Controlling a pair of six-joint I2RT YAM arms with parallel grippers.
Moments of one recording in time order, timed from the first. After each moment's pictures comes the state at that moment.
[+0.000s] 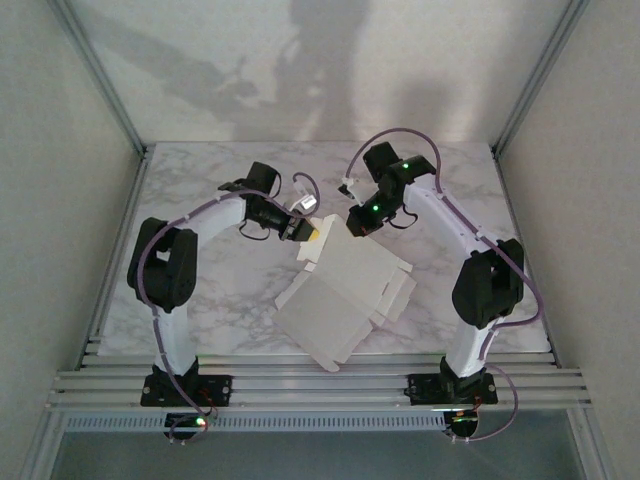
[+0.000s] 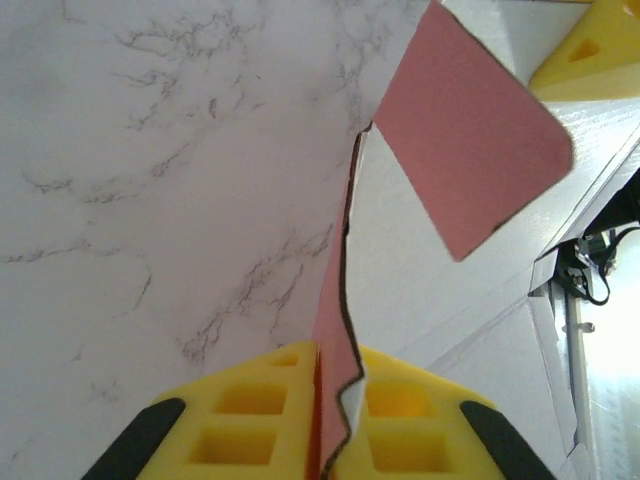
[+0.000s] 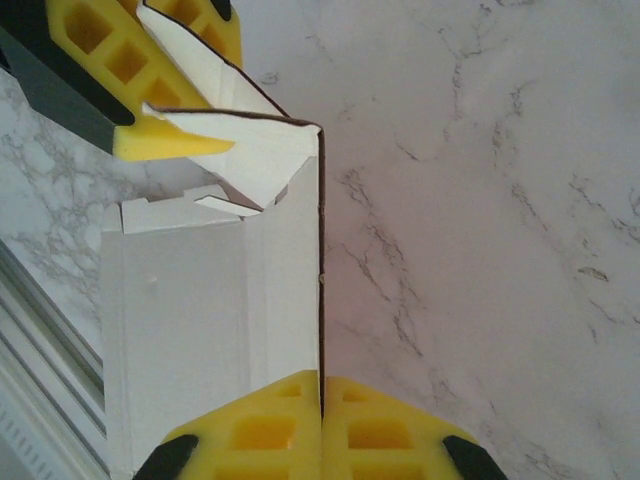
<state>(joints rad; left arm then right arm) -0.35 1.95 1.43 -0.60 0.97 0.37 0.48 1.81 1.70 -1.18 -0.39 -0.19</state>
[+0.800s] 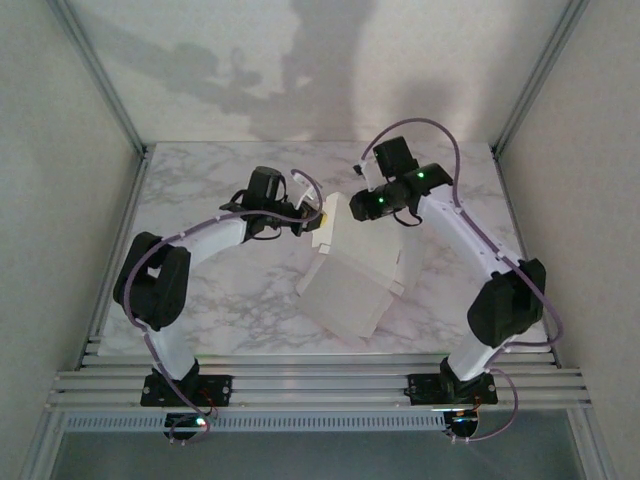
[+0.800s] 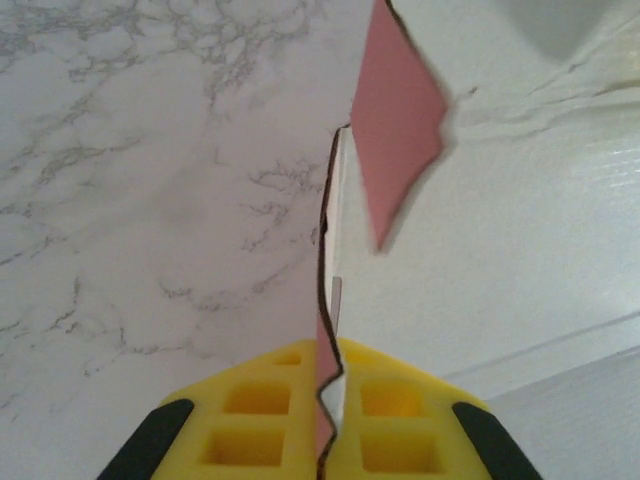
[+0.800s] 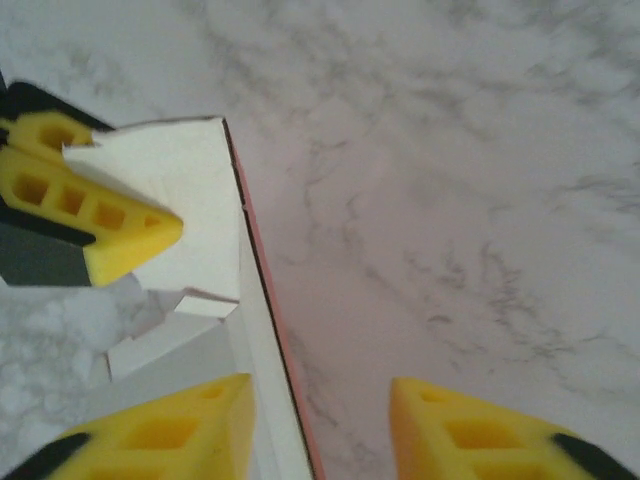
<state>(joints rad) -0.43 1.81 1.21 -0.05 0.69 -0.02 0.48 1.64 1.59 -0.92 -0.13 0.03</state>
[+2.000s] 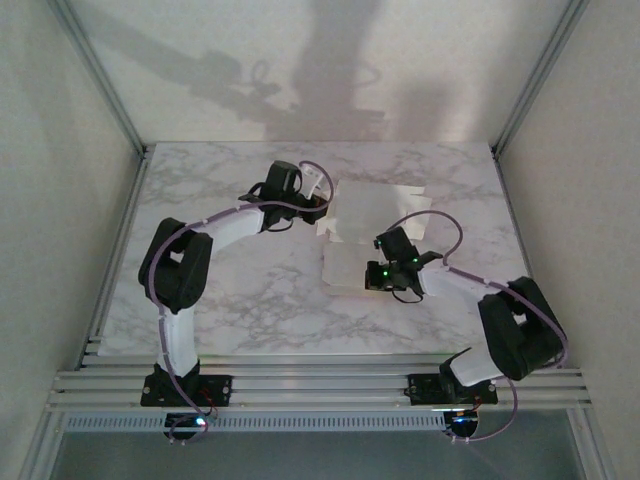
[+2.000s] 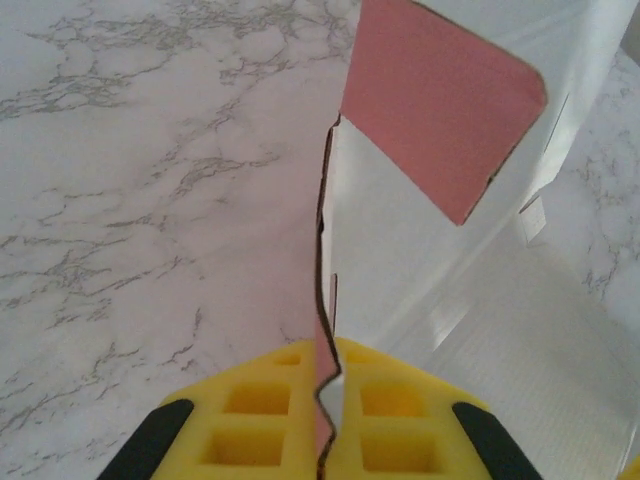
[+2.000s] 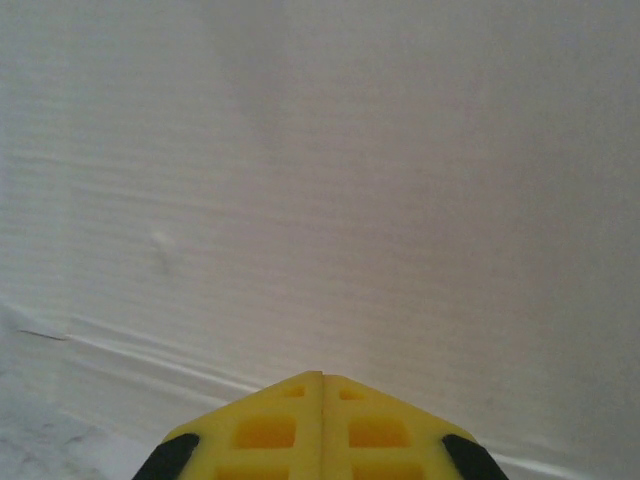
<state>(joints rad) -0.46 1.98 1.40 -0.08 0.43 -0.11 0.54 1.47 0.70 -0.32 -0.16 0.53</state>
